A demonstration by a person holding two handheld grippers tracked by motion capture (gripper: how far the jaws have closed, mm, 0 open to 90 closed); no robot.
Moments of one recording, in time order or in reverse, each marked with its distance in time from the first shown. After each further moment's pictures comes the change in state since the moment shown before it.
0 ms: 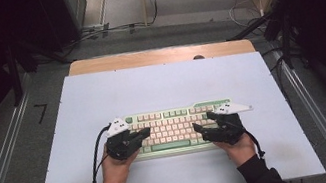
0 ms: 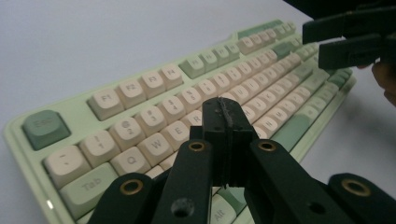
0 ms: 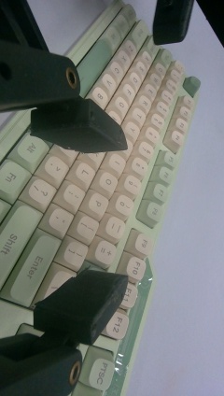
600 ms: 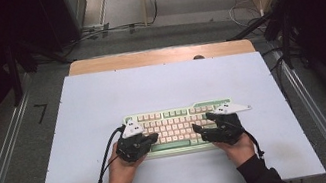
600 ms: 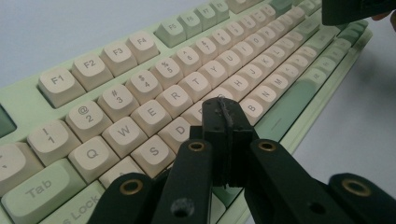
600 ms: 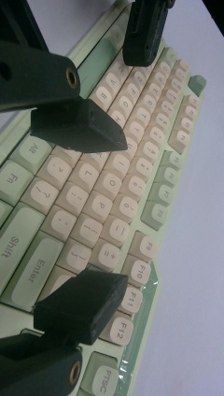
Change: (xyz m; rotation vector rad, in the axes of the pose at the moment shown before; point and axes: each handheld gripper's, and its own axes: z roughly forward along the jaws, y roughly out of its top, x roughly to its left) left arm -0.011 -0.004 0.019 0.107 0.012 0.061; right arm 0.000 -0.001 0.003 0.018 0.004 -0.002
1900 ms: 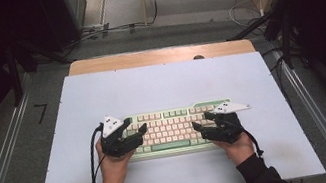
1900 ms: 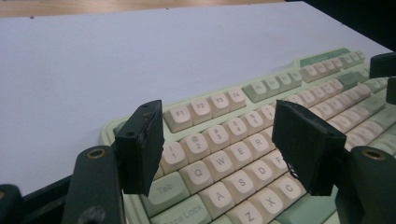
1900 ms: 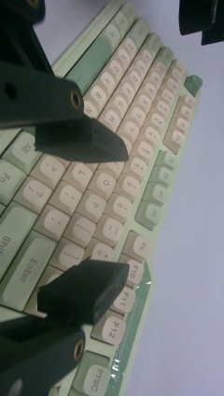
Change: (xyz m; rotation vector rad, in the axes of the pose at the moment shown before) left arm 0.024 0.001 -0.029 -0.212 0.235 -0.148; right arm 0.000 0.004 0.001 -0.006 -0.002 -0.002
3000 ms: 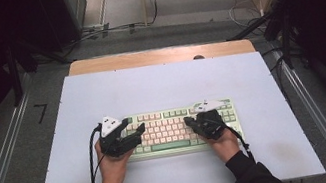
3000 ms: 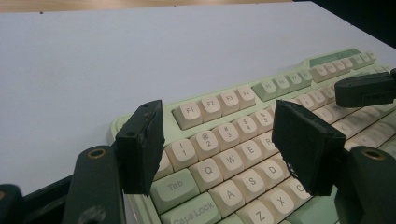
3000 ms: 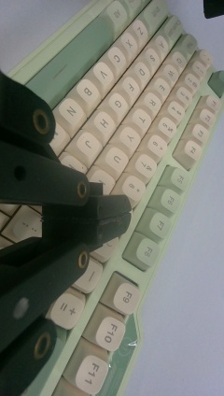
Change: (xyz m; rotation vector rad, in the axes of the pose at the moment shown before) left arm 0.002 -0.002 0.001 0.008 0.003 -0.010; right arm 0.016 0.011 0.040 0.083 0.011 -0.082
